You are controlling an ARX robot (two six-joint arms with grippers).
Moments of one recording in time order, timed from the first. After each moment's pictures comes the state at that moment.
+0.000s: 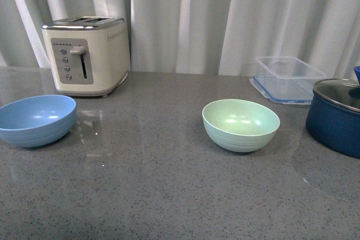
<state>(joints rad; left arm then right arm) 0.23 0.86 0.69 -0.08 -0.03 -0.10 0.00 0.00 0.01 0.00 0.00 0.00</state>
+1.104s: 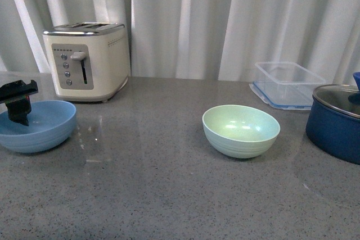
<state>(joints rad) 0.15 1.87 1.36 -0.27 -0.05 -0.32 0.00 0.00 0.01 0.00 0.00 0.00</state>
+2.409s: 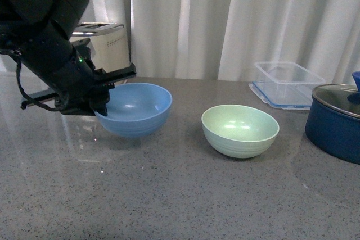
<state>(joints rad) -0.17 1.95 1.55 -0.37 -0.05 -0.39 0.00 0.00 0.01 0.00 0.00 0.00</state>
